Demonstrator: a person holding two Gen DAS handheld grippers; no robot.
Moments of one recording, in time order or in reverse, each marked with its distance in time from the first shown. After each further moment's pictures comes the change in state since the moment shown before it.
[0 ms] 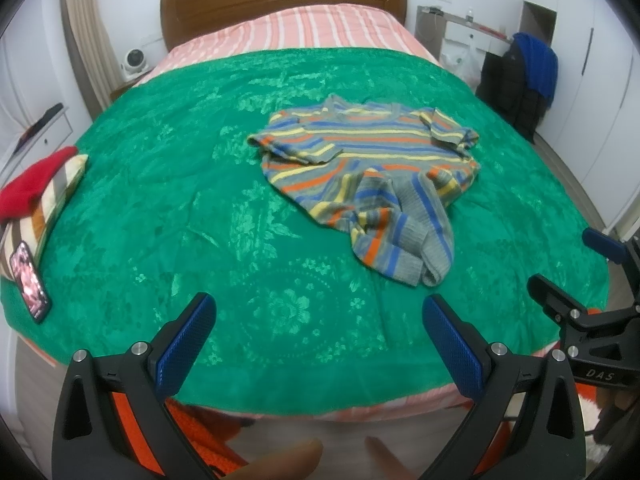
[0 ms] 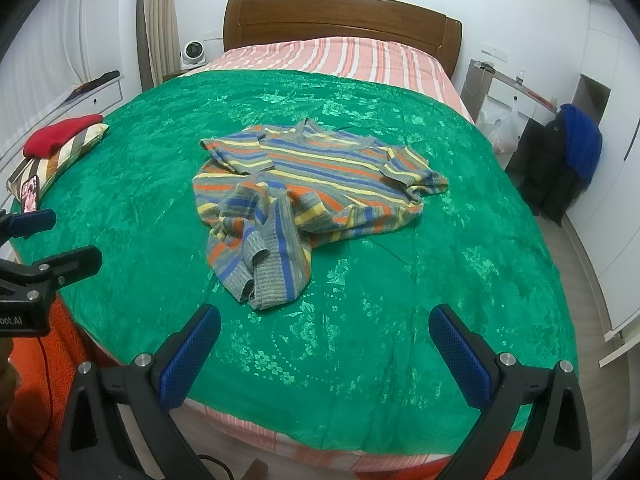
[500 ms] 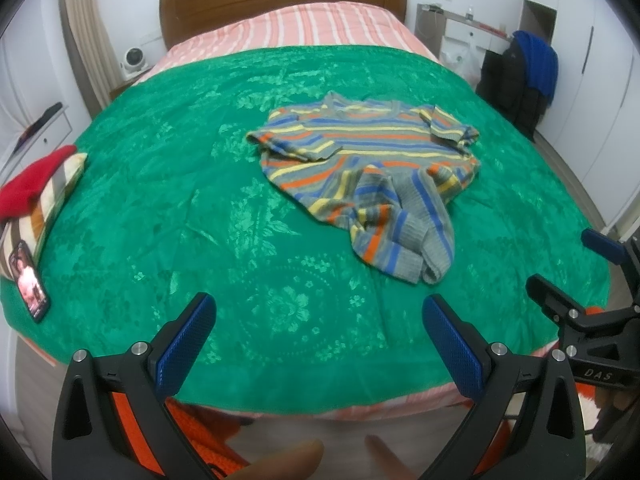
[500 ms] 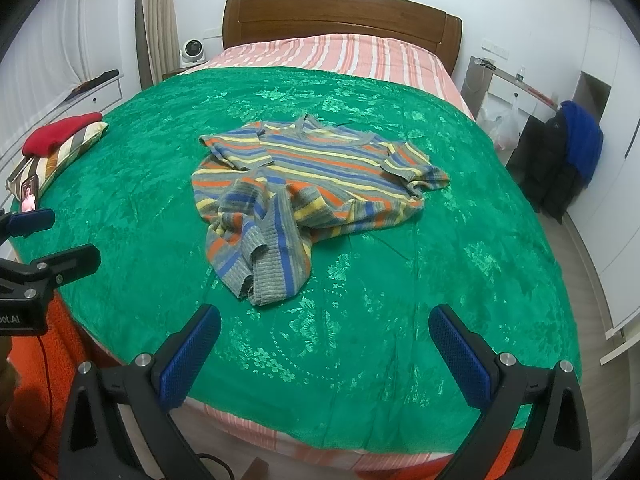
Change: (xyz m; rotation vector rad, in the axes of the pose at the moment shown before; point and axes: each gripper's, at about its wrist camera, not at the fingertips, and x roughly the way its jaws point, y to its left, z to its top) left arm 0.003 0.000 -0.002 0.003 0.005 0.000; right arm 0.003 -0.001 -0.001 0.000 0.009 0.003
